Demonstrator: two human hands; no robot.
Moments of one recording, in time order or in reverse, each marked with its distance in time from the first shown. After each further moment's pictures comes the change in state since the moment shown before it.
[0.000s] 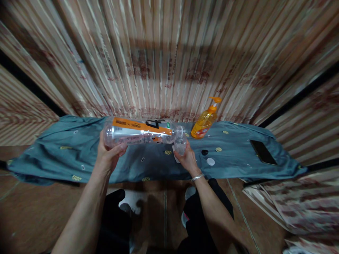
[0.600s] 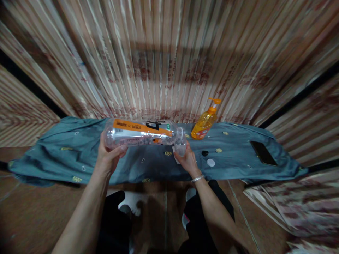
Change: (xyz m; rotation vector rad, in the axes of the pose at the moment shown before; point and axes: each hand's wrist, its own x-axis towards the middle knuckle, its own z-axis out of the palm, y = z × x) left_hand -0.001 0.005 0.000 -0.006 -0.017 -0.003; right_hand 0.000 -0.003 -0.002 0.045 -0.020 0.007
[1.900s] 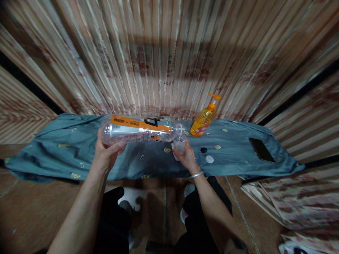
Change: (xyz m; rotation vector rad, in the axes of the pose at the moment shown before) left_hand 0.001 -0.007 -0.001 -0.008 -0.007 0.033; right_hand 0.000 -0.003 -0.003 -0.044 0.000 0.007
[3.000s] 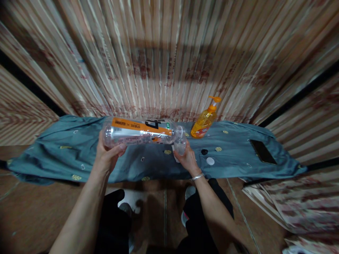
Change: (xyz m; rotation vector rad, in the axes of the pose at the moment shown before) left_hand 0.000 0.000 -0.002 -0.020 -0.012 -0.008; right_hand 0.001 0.007 0.004 0.046 0.014 -0.020
